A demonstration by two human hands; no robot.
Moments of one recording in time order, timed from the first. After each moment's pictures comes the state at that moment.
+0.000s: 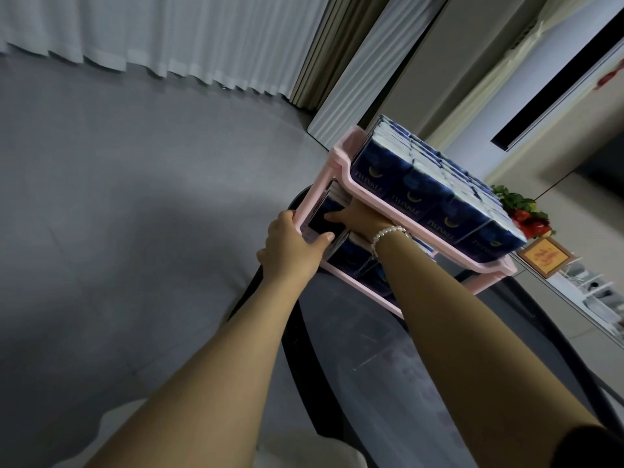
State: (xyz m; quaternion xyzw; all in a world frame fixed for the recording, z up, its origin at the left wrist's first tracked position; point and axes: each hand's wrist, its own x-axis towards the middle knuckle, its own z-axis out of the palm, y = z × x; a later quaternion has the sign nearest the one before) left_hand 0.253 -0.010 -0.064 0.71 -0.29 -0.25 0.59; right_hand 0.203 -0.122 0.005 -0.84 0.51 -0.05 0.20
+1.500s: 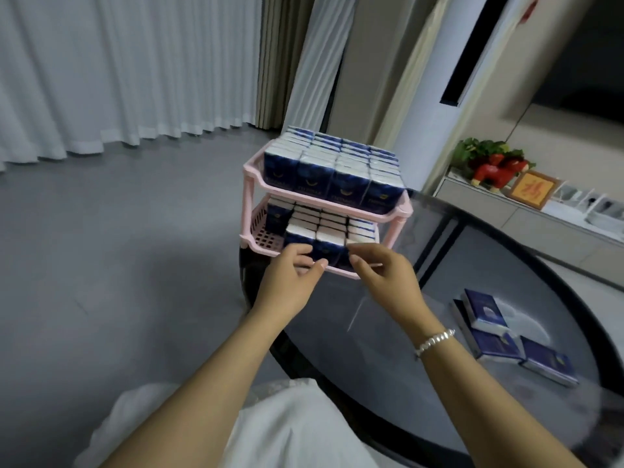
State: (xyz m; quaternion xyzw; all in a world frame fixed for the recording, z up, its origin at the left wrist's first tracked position) left_hand 0.164 0.056 -0.021 0.66 -0.44 -0.30 0.53; right_hand 0.014 -0.010 0.001 -0.79 0.43 -0.35 0.28
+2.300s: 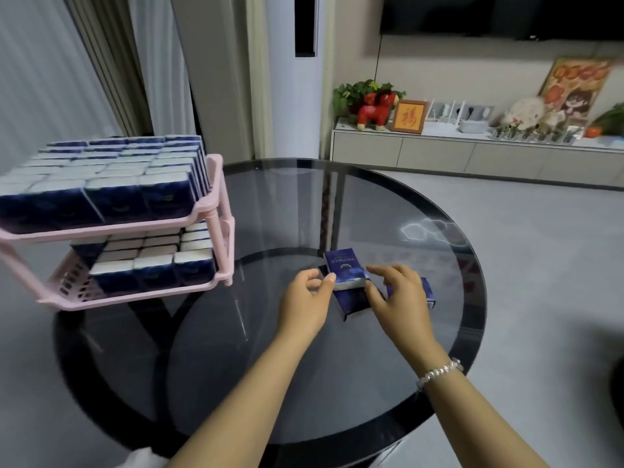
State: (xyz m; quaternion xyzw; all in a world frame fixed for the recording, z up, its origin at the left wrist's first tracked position) left_hand -0.065 -0.032 -0.055 0.63 -0.51 -0.40 0.42; right_hand -0.209 -0.020 -0.054 -0.63 0.66 -0.39 0.13
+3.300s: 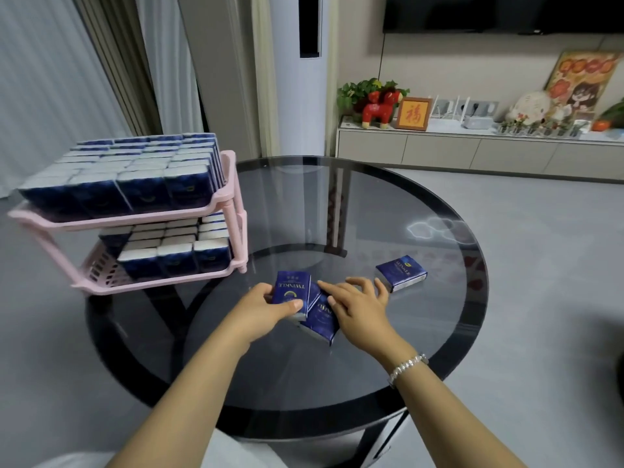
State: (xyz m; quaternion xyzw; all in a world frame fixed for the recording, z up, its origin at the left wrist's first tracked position) left_hand 0.020 0.002 -0.050 0.67 -0.50 -0.47 0.29; right_hand -0.164 -0.003 -0.079 -0.75 0.60 -0.22 0.16
